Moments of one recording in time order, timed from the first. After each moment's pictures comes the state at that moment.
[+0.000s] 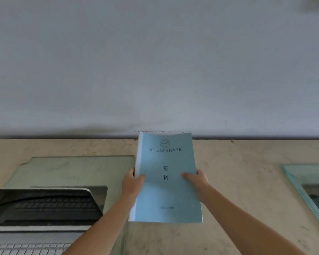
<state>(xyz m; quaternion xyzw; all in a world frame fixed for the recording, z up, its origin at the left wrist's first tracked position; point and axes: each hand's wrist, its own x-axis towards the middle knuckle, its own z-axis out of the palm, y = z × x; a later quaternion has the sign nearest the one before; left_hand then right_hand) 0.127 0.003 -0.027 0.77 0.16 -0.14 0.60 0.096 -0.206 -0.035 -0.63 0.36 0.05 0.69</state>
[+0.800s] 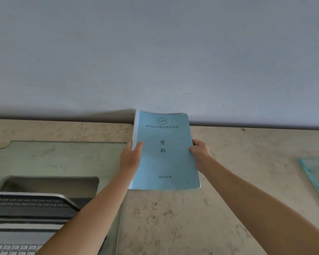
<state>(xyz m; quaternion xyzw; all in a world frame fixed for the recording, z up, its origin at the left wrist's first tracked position) 0.187 -0.015 -0.045 0.77 0.17 -0.11 0.61 0.177 -0.223 -0.056 -0.69 0.35 0.04 0.63</state>
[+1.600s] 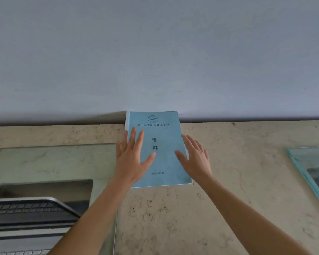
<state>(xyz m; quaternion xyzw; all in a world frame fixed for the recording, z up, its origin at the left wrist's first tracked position) 0.164 -0.015 -0.045 0.95 -0.17 0.03 0.28 0.115 -0.223 -0.044 -0.95 0.14 0.01 0.28</state>
